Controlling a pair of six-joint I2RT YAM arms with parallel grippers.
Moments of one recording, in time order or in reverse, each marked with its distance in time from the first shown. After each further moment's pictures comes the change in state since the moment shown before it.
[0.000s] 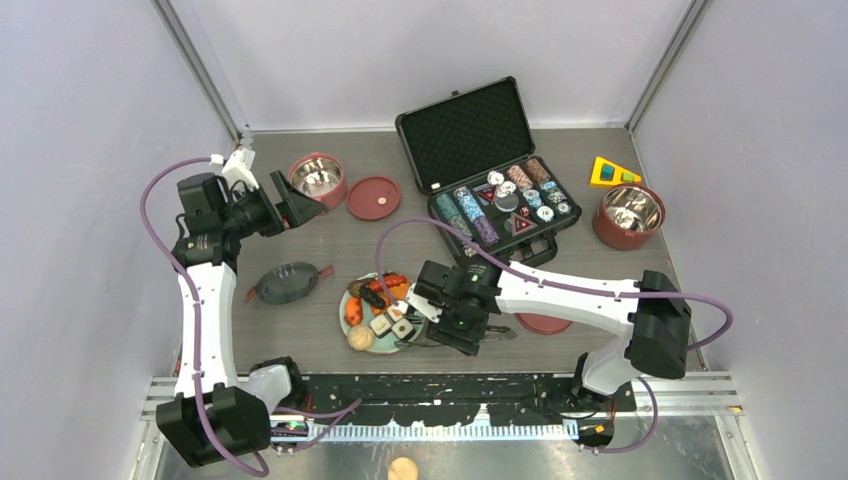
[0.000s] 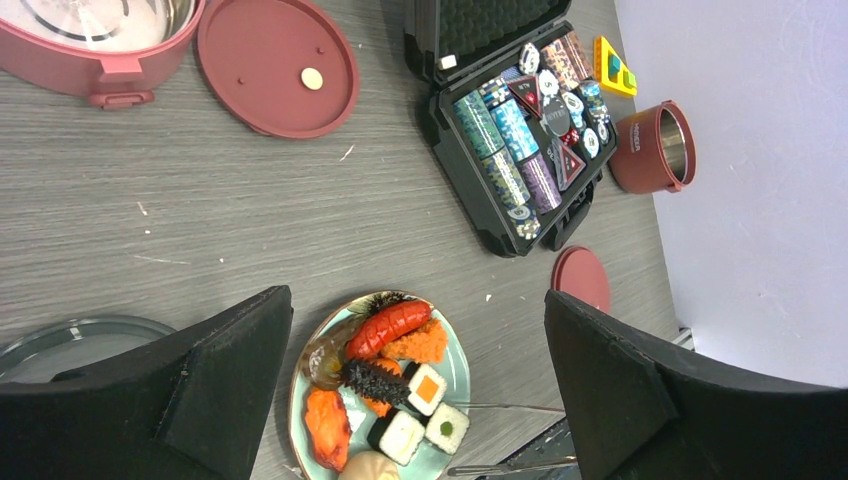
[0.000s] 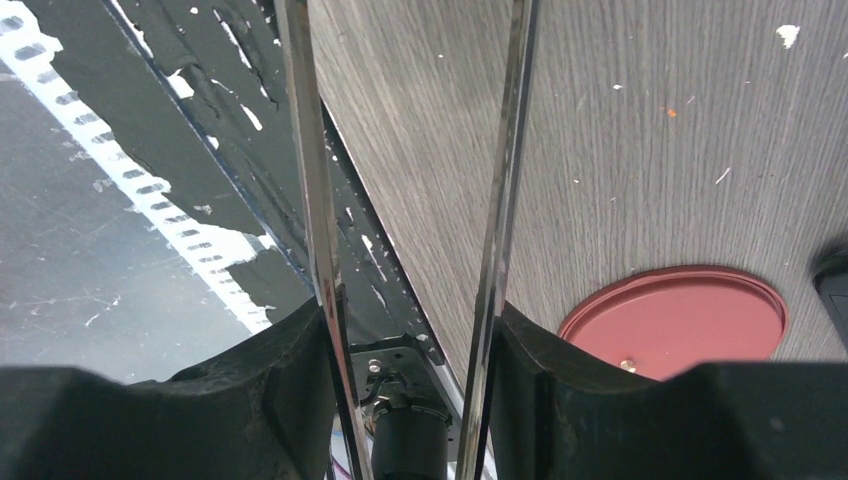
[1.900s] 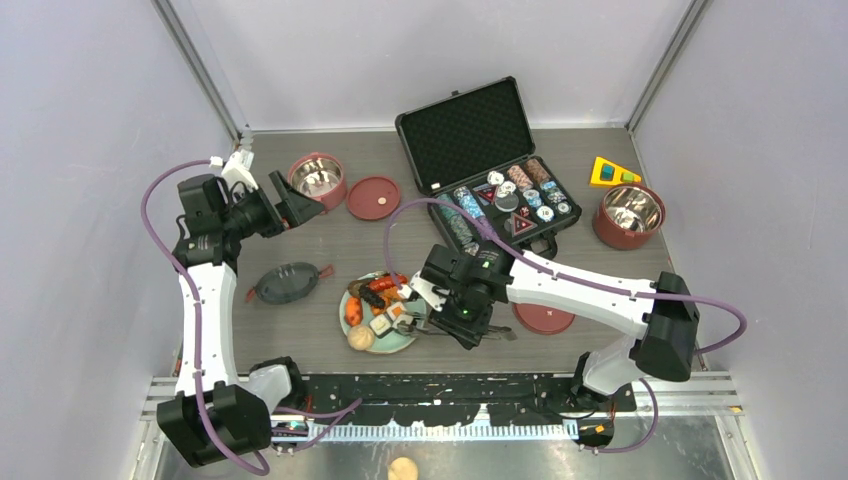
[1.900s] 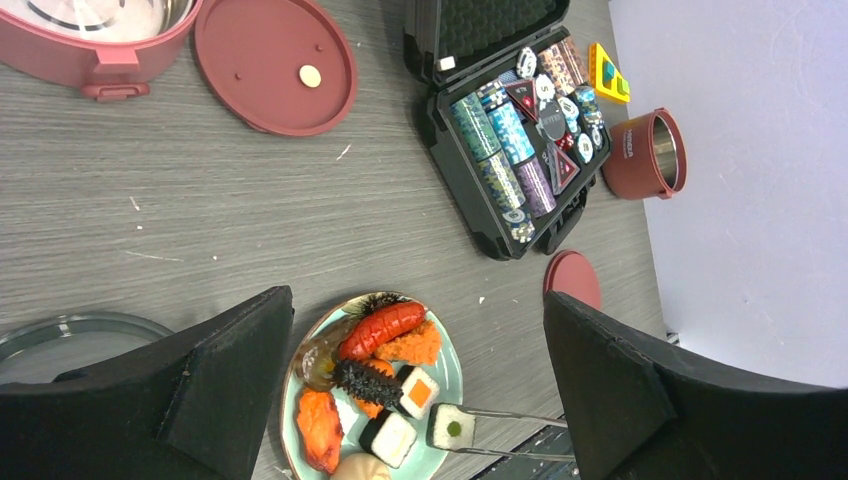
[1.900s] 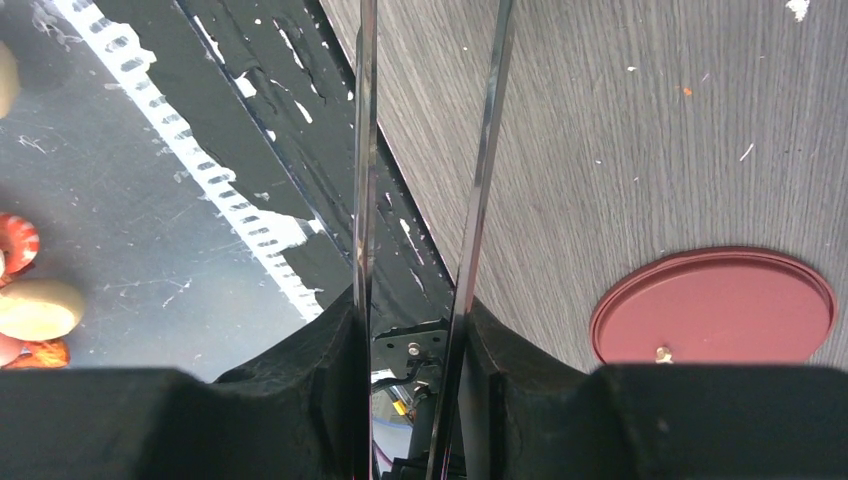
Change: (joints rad) left arm 0.009 -0.005 -0.017 0.017 0.007 -0.027; right arm -0.043 -0.033 0.067 -0.073 -0.088 0.044
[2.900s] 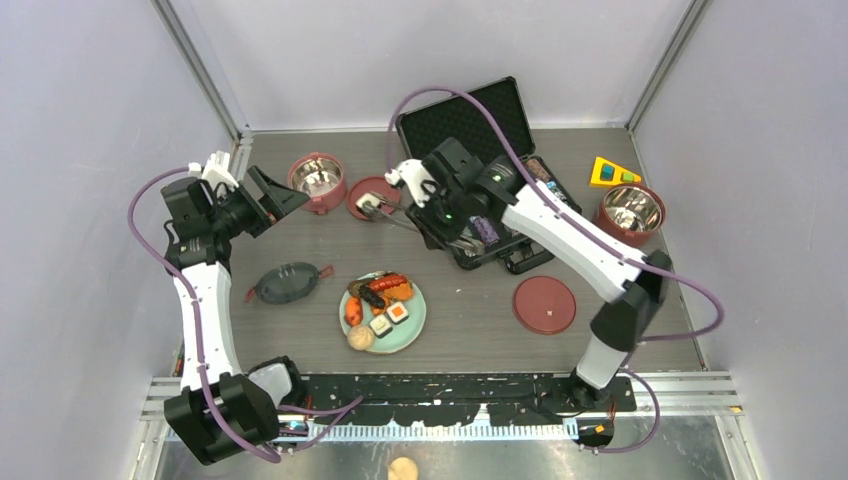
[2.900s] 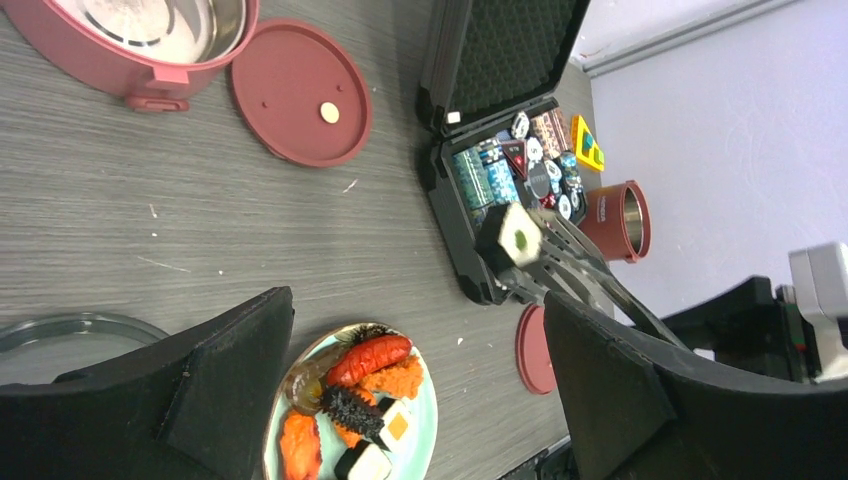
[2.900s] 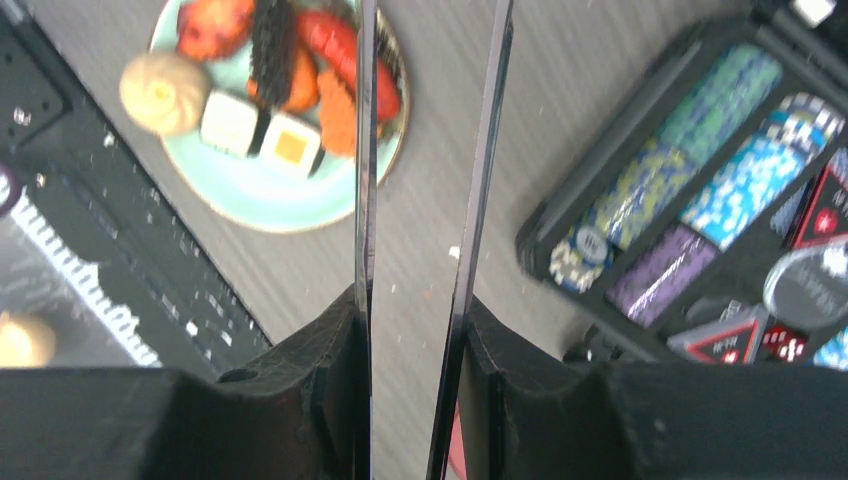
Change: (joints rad) left arm 0.099 0.014 -0.022 0.079 0.026 -0.129; right arm -0.288 0.163 0.505 0.046 0.007 -0.127
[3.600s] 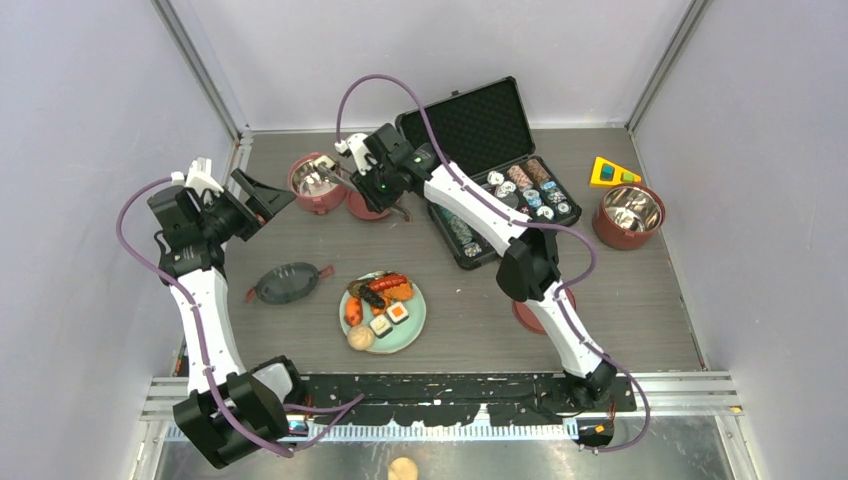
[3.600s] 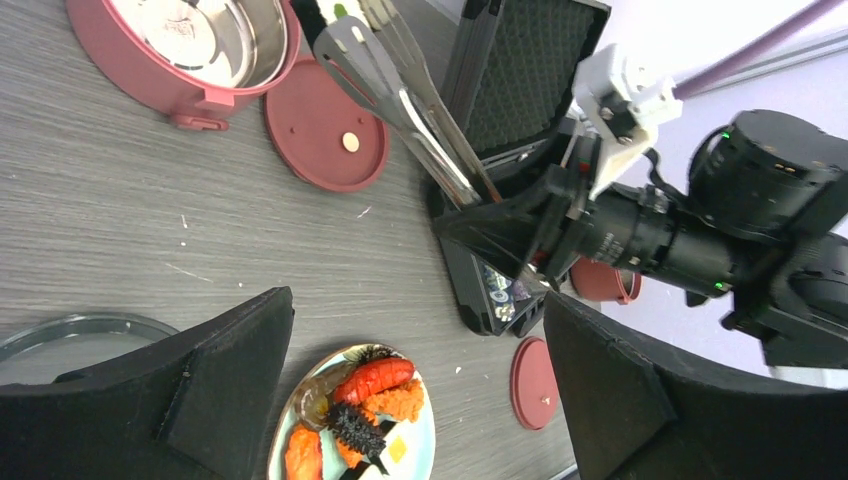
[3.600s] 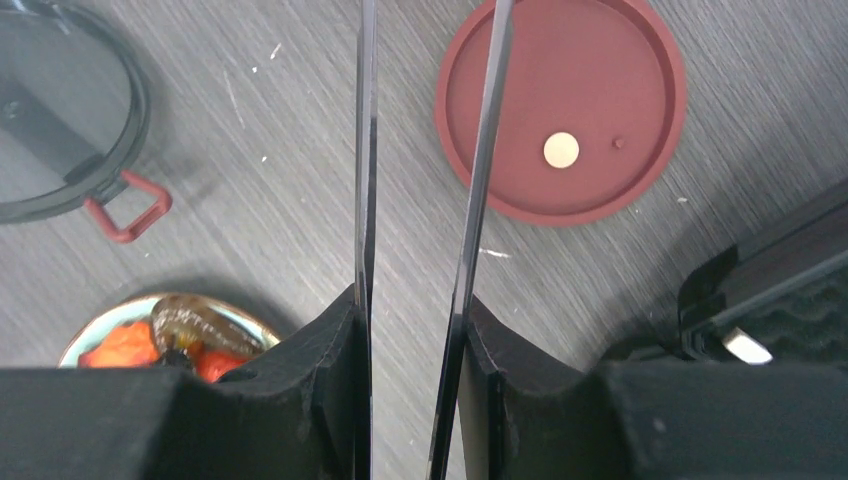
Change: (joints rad) left arm 0.097 -0.019 -0.039 0.056 0.020 -0.051; right arm -0.021 0.702 0.651 0.224 0.028 0.060
